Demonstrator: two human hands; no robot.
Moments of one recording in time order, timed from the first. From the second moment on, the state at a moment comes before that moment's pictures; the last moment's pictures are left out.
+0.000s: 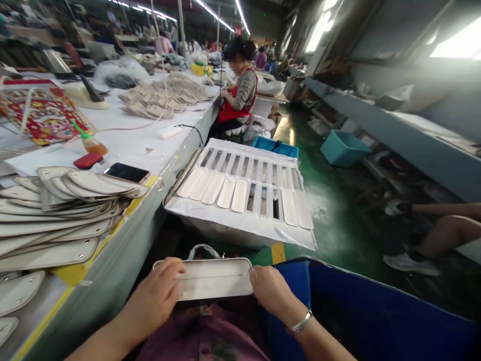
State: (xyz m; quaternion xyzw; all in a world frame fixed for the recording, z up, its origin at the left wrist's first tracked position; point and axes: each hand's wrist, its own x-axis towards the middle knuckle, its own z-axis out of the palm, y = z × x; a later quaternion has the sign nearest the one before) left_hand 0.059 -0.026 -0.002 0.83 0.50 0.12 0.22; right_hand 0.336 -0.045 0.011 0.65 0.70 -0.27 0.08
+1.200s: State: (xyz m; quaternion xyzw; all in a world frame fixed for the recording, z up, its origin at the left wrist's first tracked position) left_hand 0.153 -0.016 -0.008 0.95 0.25 -0.08 0.20; right_hand 0.363 -0.039 -0.026 0.62 0.45 -0.63 -0.10
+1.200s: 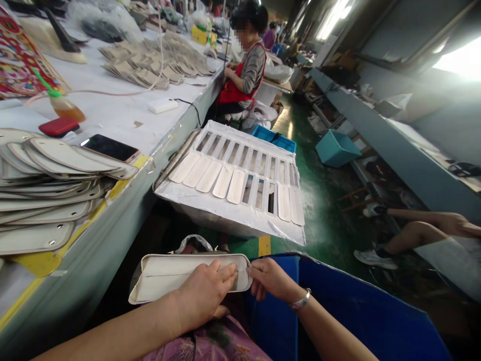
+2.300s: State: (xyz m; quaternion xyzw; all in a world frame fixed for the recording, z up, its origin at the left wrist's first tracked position) left_hand 0.151 -0.009 -0.009 0.95 0.24 -0.06 0.21; right_hand 0.377 -0.026 -0.033 0.52 0.36 -0.76 -0.14
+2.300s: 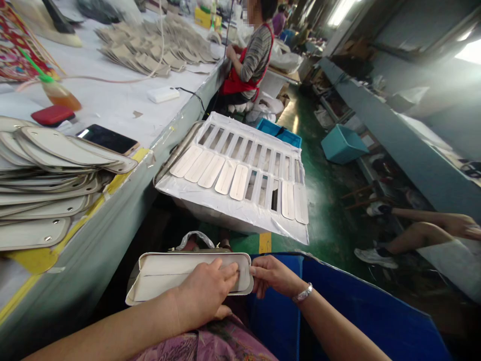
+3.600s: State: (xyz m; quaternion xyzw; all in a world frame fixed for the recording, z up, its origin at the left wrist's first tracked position) left_hand -0.016 -0.011 -0.033 0.51 0.56 0.15 0.64; right_hand 0.362 -0.024 -0.023 0.60 0.38 -0.70 -0.04
